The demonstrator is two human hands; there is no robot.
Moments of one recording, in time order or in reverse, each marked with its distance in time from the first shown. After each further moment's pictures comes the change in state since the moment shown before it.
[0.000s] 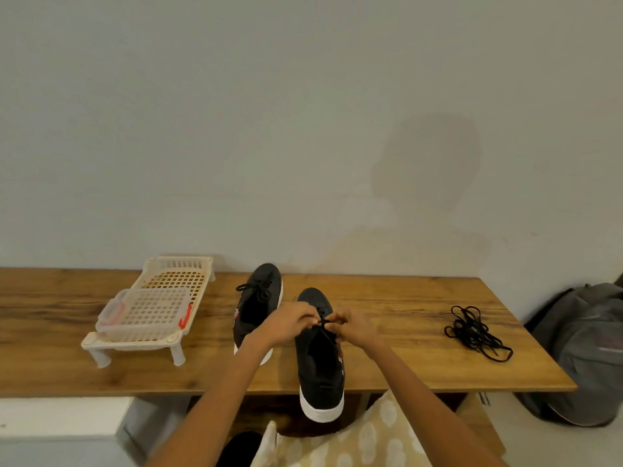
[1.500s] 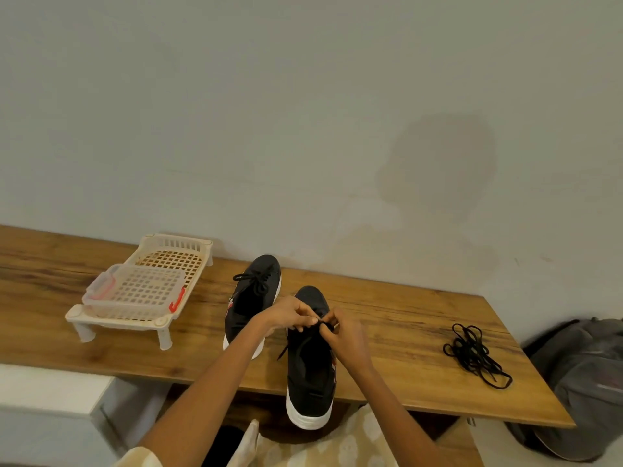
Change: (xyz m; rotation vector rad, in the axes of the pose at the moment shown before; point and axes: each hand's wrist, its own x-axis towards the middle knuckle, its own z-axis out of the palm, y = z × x) left_hand 0.023 -0.013 0.008 -0.595 -0.096 -0.334; right_hand -0.007 0.004 0.020 -0.204 0.297 -0.220
